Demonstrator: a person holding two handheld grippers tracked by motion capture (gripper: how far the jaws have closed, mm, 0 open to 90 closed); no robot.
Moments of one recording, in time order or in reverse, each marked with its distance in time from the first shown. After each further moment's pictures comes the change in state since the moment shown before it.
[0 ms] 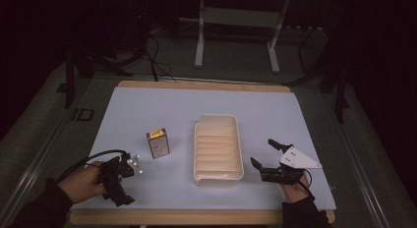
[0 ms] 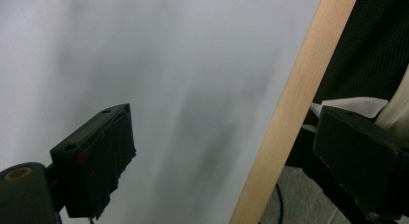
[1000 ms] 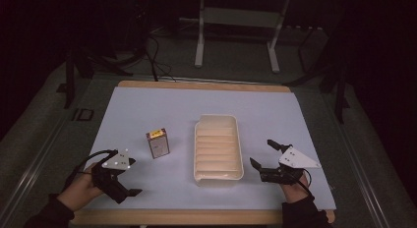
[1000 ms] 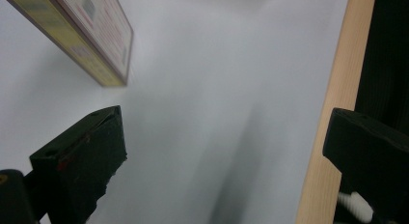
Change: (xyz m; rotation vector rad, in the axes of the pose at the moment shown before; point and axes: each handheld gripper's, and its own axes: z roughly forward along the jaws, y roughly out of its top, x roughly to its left) left arm 0.003 -0.028 0.006 -0.465 0.087 0.020; right arm 0.000 -0.001 0.002 0.005 0.013 0.000
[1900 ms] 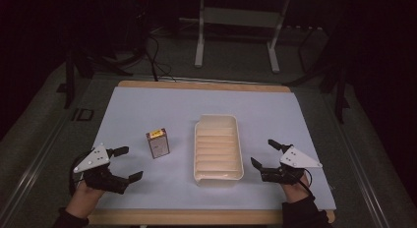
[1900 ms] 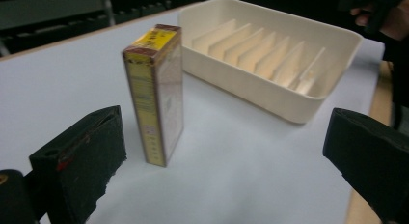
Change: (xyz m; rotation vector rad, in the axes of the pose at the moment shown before) left arm -0.003 -0.022 -0.012 -0.533 0.155 -0.223; right arm -0.002 -0.001 -0.001 -0.005 -0.003 0.008
